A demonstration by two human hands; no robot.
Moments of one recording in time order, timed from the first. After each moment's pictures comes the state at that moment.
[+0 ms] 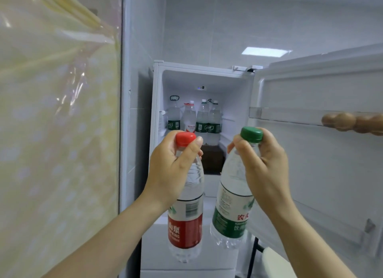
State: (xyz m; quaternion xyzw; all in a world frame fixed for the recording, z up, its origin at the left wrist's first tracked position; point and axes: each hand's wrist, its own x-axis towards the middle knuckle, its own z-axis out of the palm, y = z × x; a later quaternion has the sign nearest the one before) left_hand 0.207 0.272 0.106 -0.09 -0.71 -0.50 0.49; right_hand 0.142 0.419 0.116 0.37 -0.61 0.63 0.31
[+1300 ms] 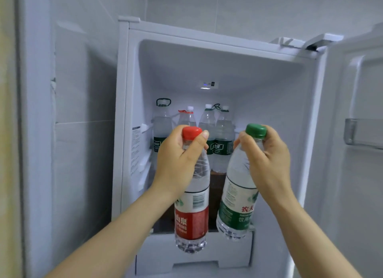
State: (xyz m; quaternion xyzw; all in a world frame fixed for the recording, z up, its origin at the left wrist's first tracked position) left_hand -0.166 0.079 0.134 -0.12 -0.70 -0.51 0.49; right_hand -0.223 0.228 0.141 0.32 -0.62 0.62 0.36
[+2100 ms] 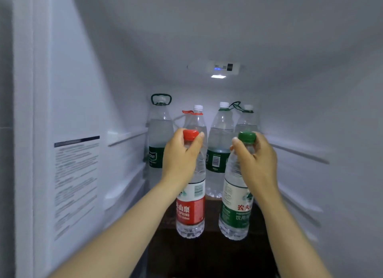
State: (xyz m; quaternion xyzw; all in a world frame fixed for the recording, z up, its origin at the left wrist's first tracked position) left_hand -0.398 0.004 0.133 0.00 -0.72 -0.46 0.52; right_hand -0.453 0.147 0.135 0.32 -0.65 0.61 0.32
